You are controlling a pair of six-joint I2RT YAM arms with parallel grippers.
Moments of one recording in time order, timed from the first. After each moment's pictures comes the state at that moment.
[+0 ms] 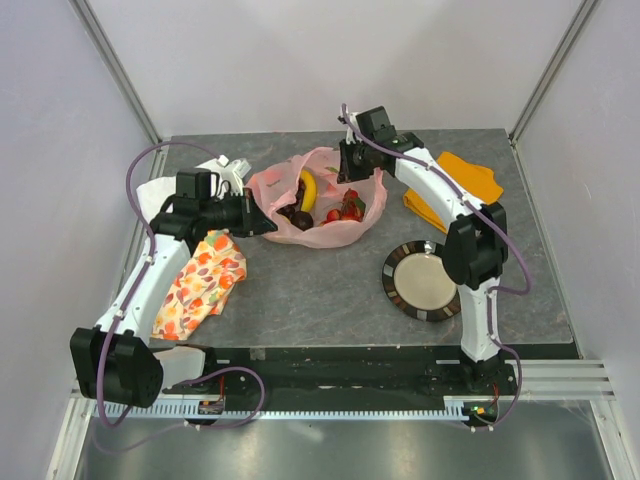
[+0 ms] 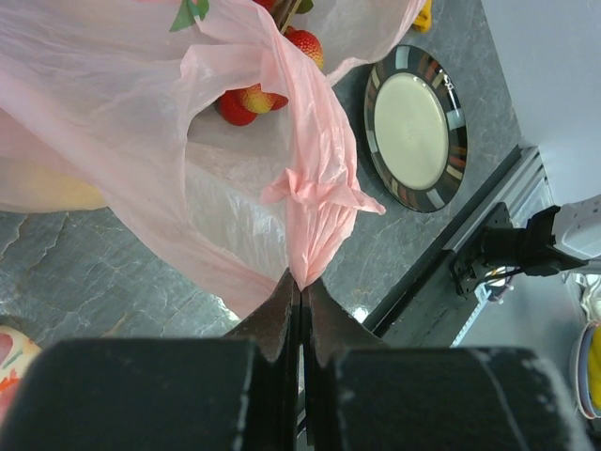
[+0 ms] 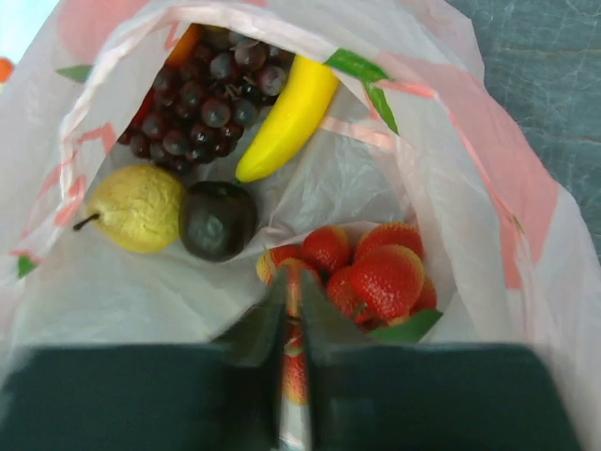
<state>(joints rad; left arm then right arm) -0.15 1.22 1.05 -0.52 0.71 -0.20 0.46 2.12 2.00 -0.68 -0.26 0.21</state>
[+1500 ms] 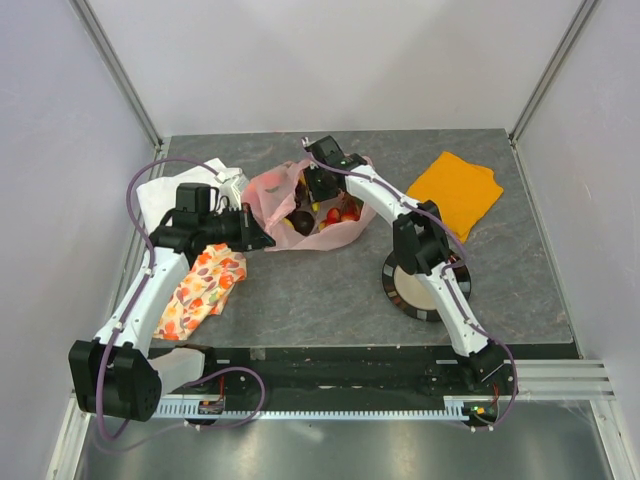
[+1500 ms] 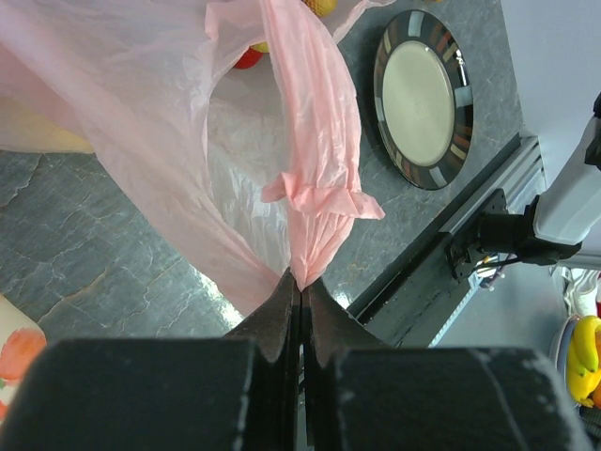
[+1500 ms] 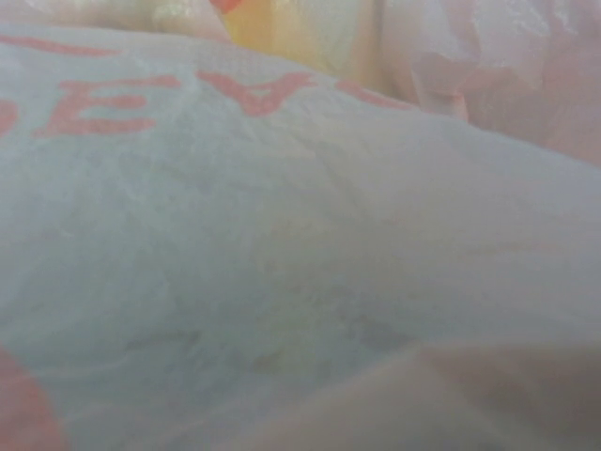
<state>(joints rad) -0.14 1.15 0.94 -0.54 0.71 -0.23 0.58 2.60 2.39 -0.69 -0.06 0.26</state>
